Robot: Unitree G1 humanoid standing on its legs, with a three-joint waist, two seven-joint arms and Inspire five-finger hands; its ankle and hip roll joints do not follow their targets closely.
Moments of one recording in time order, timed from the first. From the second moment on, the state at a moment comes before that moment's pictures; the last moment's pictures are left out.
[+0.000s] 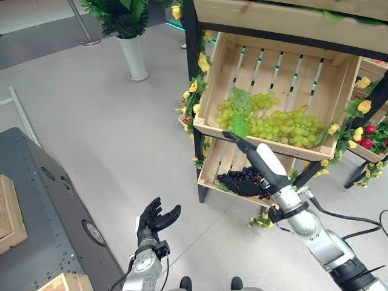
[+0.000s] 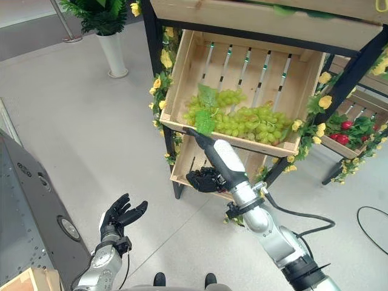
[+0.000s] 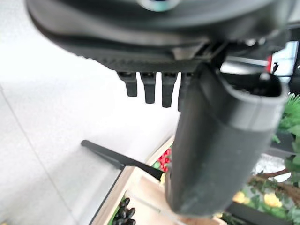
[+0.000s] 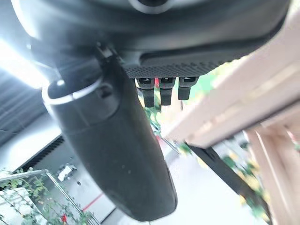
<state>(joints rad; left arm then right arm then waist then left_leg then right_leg) 0.10 0.24 -0.27 0.48 -0.58 -0.23 0.39 -0.09 -0.60 0.39 -0.06 -0.27 -0.30 -0.18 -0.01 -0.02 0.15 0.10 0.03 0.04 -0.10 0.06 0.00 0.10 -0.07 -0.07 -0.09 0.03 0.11</state>
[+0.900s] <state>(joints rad) 0.02 0.28 -0.33 0.61 -0.55 -0.20 0.35 -0.09 -0.53 0.58 0.23 -0.20 -0.21 -0.19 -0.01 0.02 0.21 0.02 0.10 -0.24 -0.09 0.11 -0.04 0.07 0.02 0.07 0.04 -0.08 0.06</state>
